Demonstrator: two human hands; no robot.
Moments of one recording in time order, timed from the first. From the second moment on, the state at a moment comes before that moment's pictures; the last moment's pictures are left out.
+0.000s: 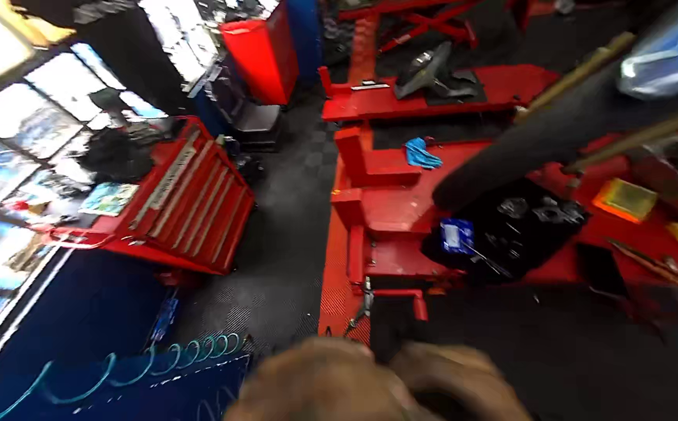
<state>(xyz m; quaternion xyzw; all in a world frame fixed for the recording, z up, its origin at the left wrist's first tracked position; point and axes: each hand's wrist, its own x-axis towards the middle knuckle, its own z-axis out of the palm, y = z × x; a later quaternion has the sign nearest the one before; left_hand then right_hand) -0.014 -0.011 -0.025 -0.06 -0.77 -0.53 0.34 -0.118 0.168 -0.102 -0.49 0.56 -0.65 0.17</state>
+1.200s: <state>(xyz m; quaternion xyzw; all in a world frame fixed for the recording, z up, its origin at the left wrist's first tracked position) 0.022 -0.094 -0.059 -0.01 -0.88 -0.36 0.30 -0.099 0.117 -0.111 -0.52 0.51 -0.67 0.16</state>
